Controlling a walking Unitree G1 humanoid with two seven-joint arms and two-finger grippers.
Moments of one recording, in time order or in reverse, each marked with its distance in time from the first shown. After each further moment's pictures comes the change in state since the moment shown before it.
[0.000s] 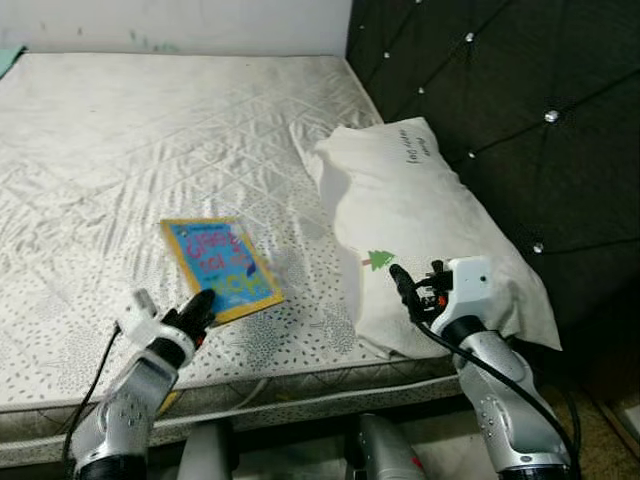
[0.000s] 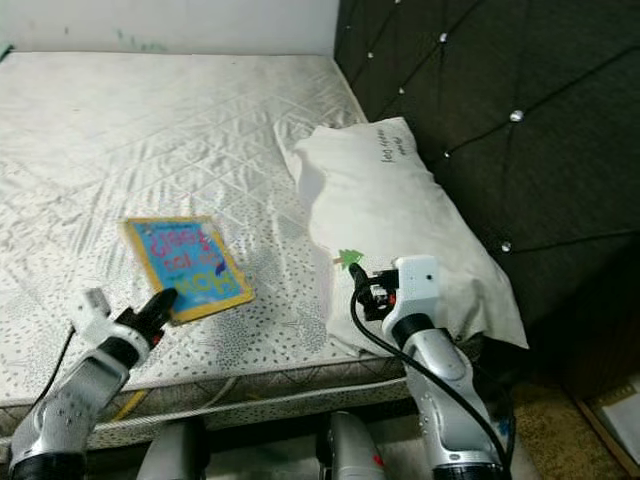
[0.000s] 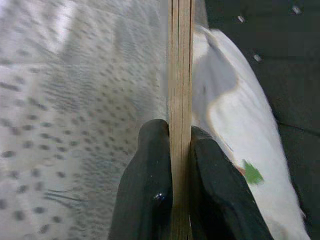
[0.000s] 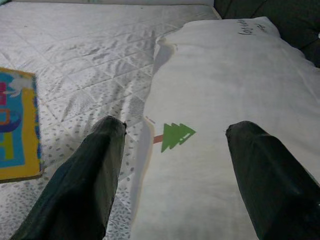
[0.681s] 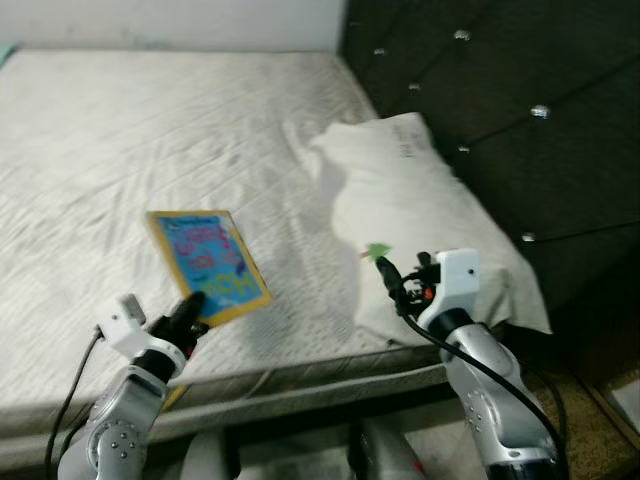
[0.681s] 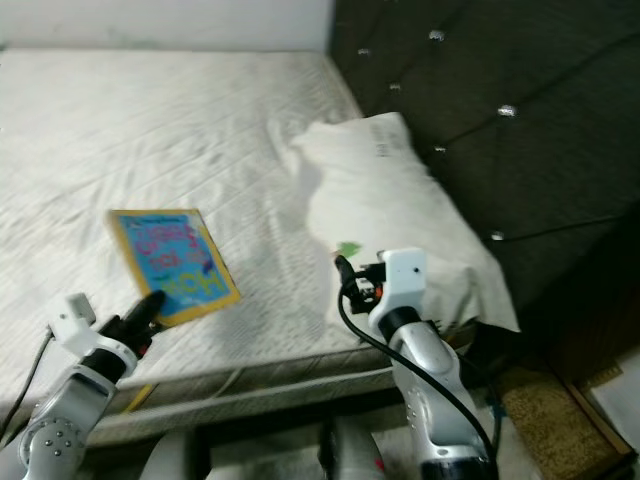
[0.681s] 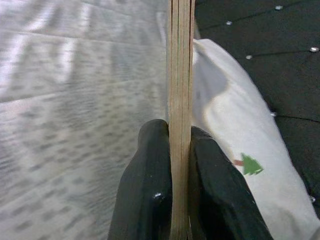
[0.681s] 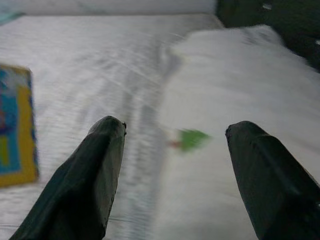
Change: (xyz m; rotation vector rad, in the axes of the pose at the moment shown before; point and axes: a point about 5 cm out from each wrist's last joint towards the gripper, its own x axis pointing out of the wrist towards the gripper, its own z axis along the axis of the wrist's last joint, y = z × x) left arm -0.025 -0.011 0.000 0.109 -0.119 0.000; right arm 0.002 0.008 0.004 0.014 -0.022 0.023
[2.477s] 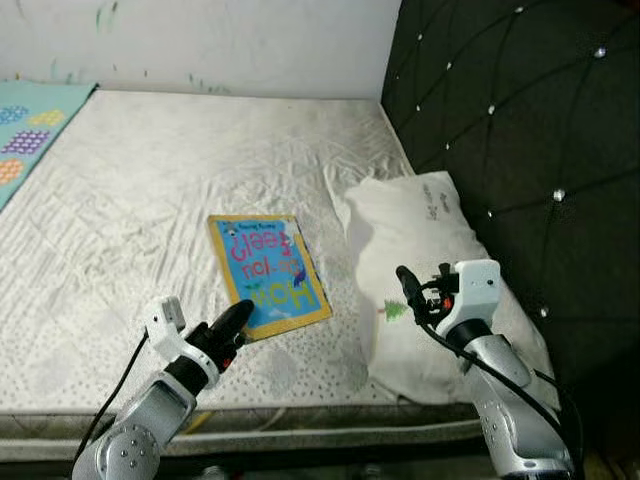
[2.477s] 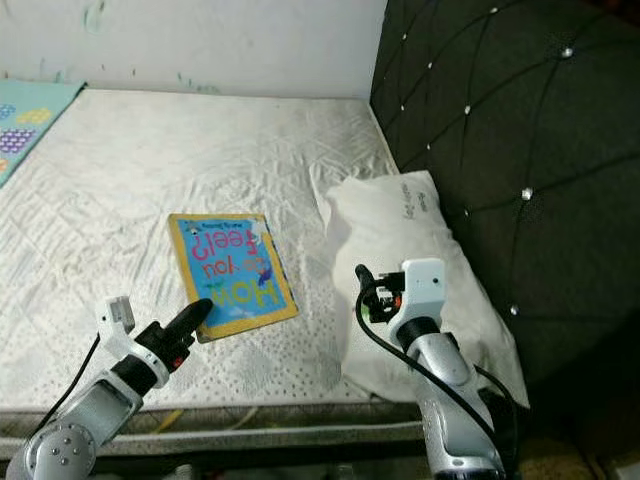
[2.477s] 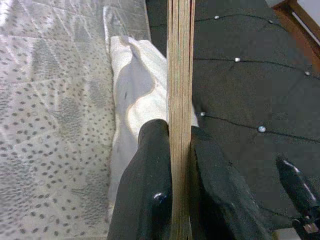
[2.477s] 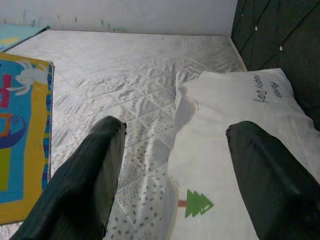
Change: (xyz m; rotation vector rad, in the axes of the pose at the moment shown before) left arm -0.006 -0.026 -0.020 -0.099 0.174 -0.177; right arm -0.005 -0.010 -0.004 0.002 0.011 -0.052
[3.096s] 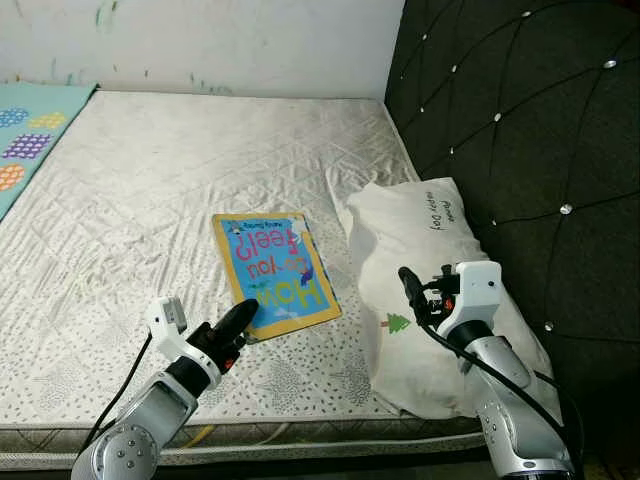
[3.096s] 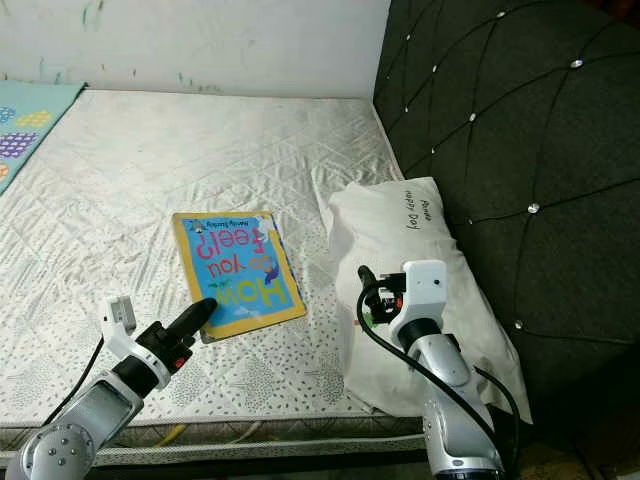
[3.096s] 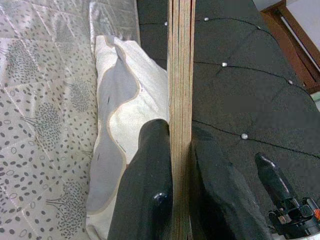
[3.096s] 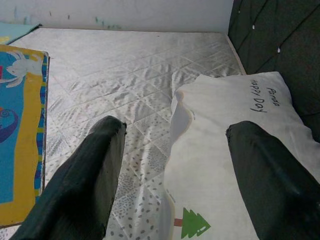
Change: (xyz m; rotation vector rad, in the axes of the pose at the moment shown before) left arm -0.001 -0.003 -0.003 -0.053 0.026 -0.057; right arm 0.000 -0.002 -0.003 -0.003 0.009 -0.022
